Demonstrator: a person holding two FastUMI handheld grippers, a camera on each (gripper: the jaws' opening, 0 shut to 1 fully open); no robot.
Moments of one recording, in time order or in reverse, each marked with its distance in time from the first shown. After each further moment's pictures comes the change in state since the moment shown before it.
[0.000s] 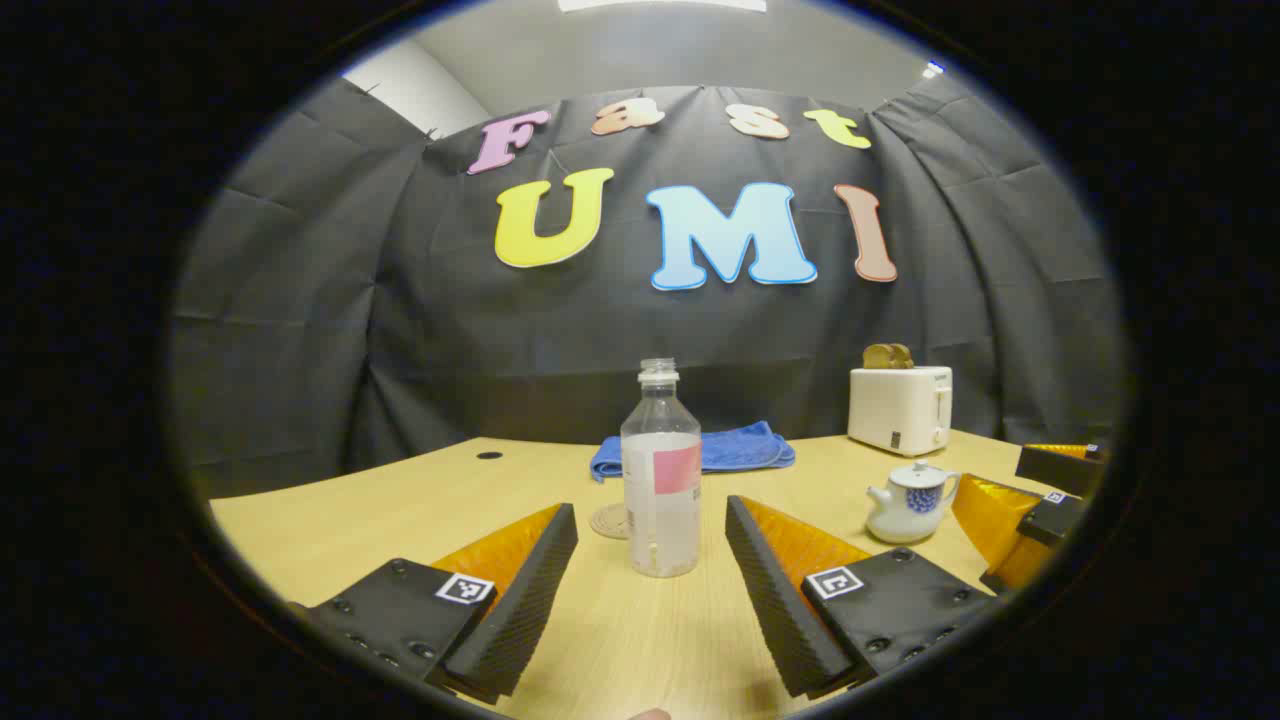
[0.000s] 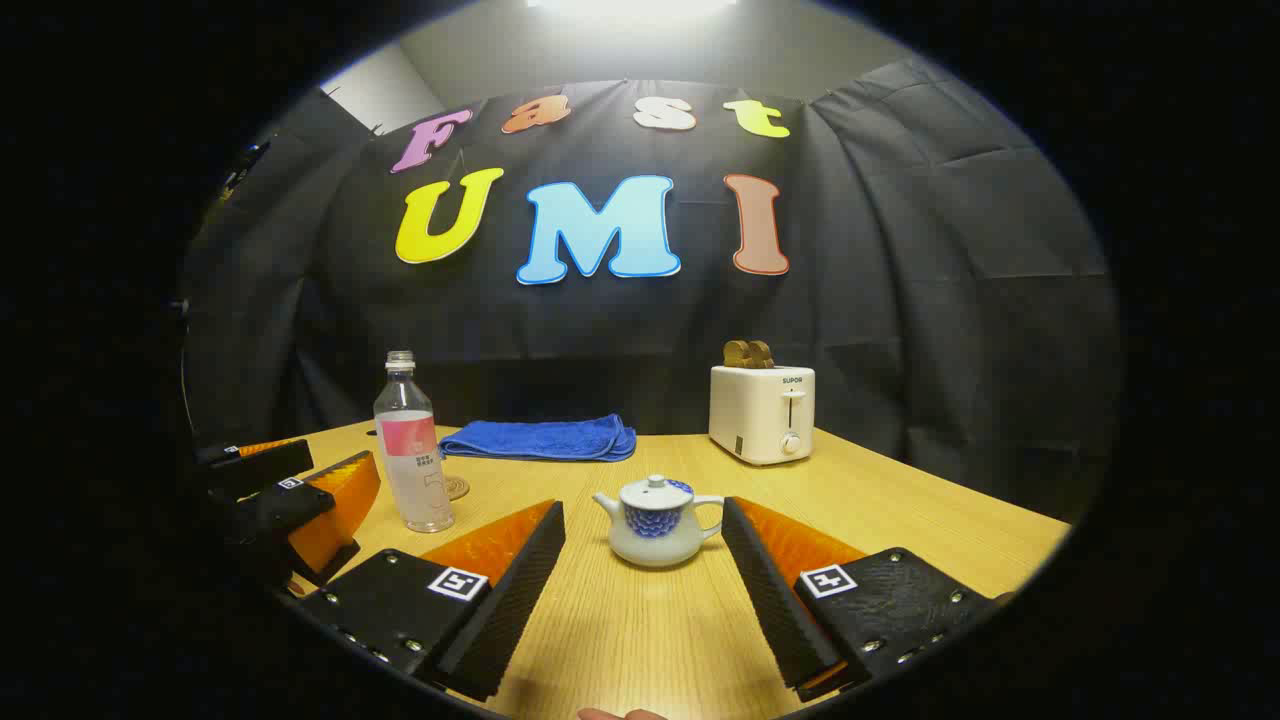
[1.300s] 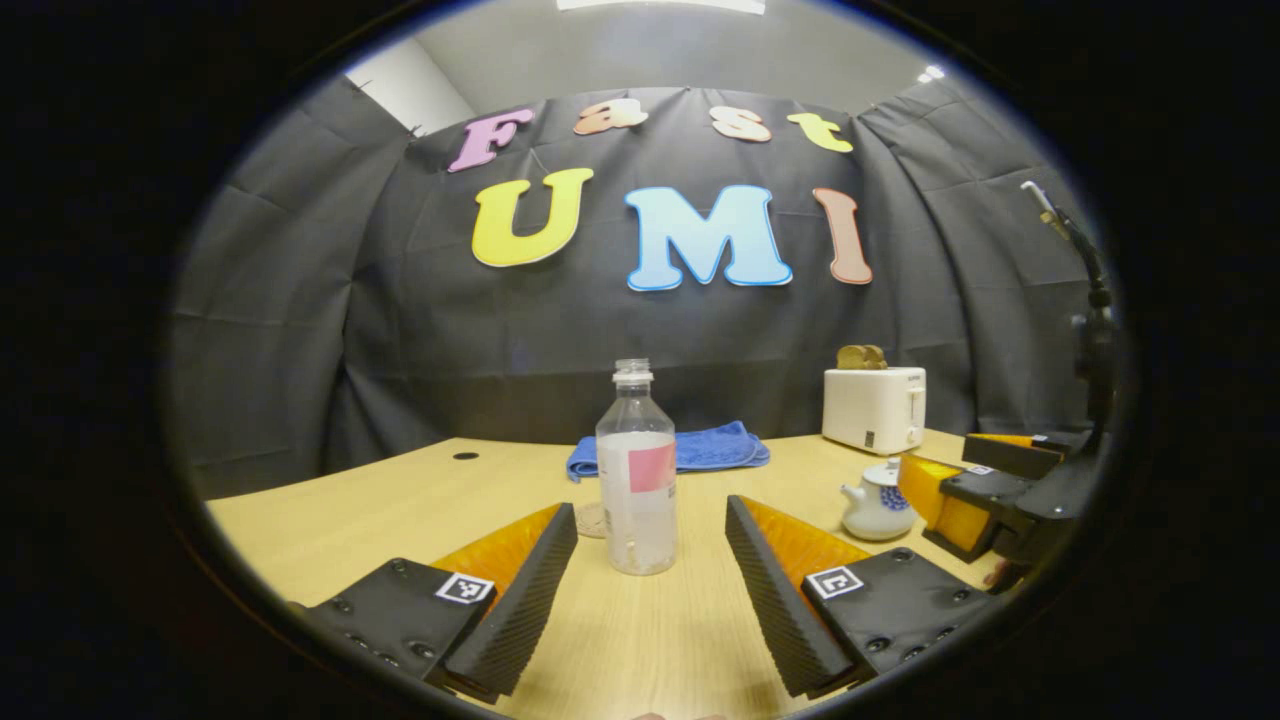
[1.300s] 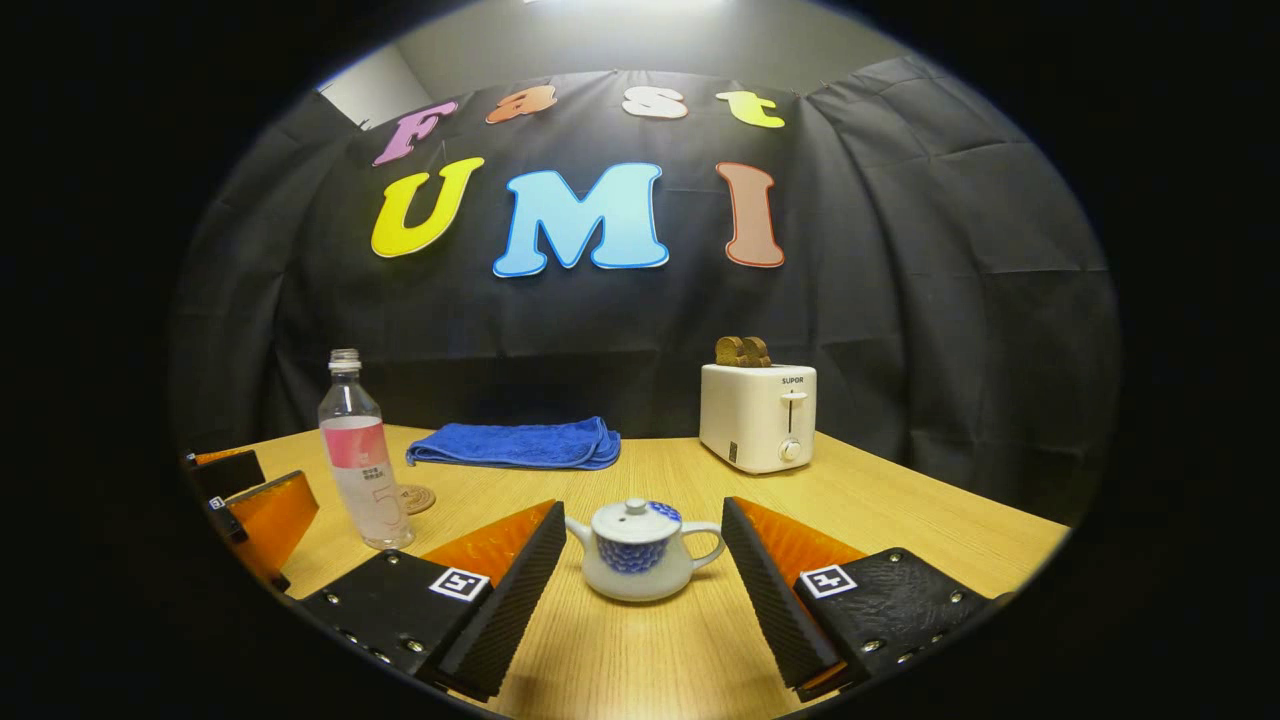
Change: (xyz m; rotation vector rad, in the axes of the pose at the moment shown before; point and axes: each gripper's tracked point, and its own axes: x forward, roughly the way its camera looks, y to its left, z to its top) left arm -0.003 -0.011 -0.001 -0.004 0.000 -0.080; right arm 0.059 -0.014 0.003 0.005 0.013 -0.037
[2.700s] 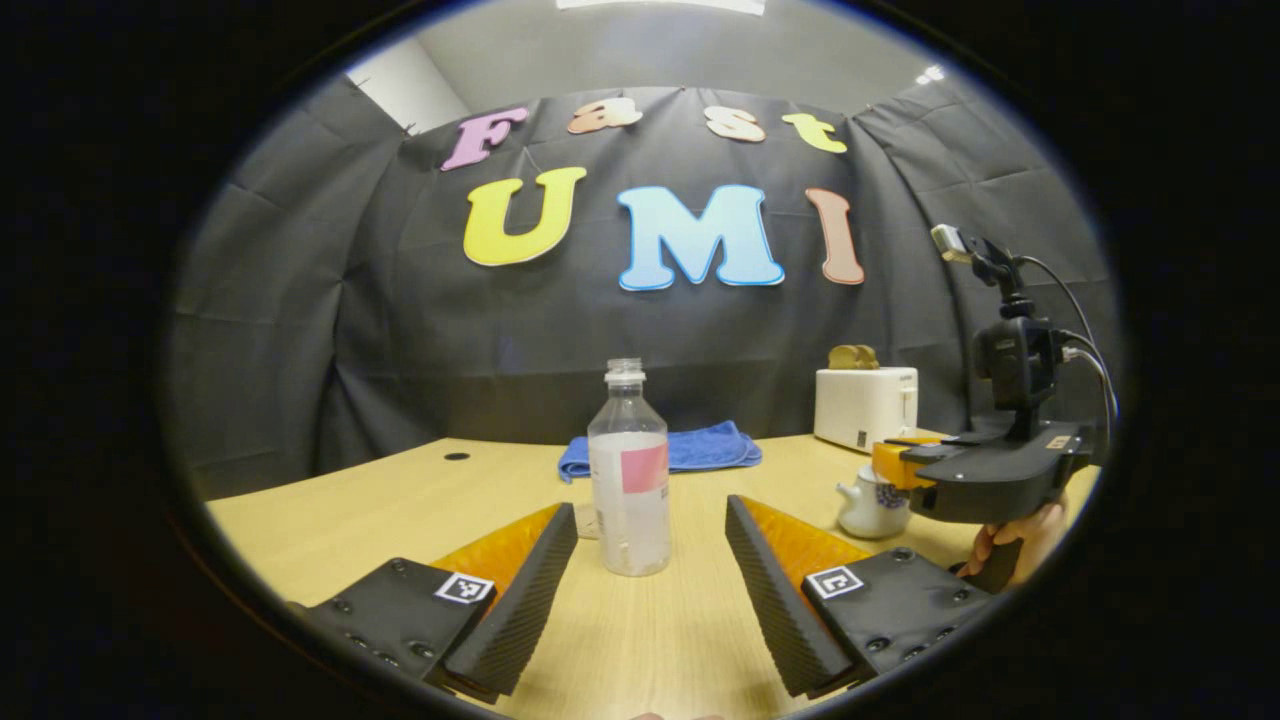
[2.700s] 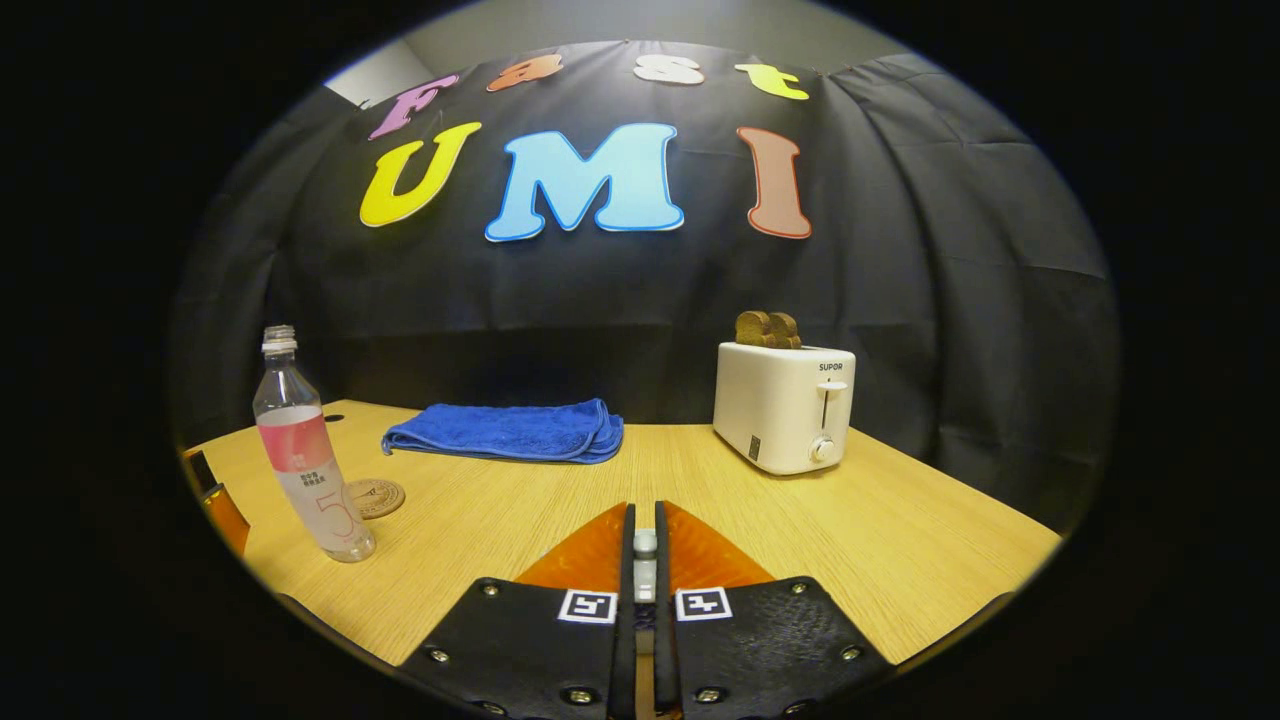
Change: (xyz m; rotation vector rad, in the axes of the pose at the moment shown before) left arm 0.003 0.000 0.000 0.001 0.000 -0.017; right arm 0.060 0.003 -0.008 -0.026 0.077 0.037
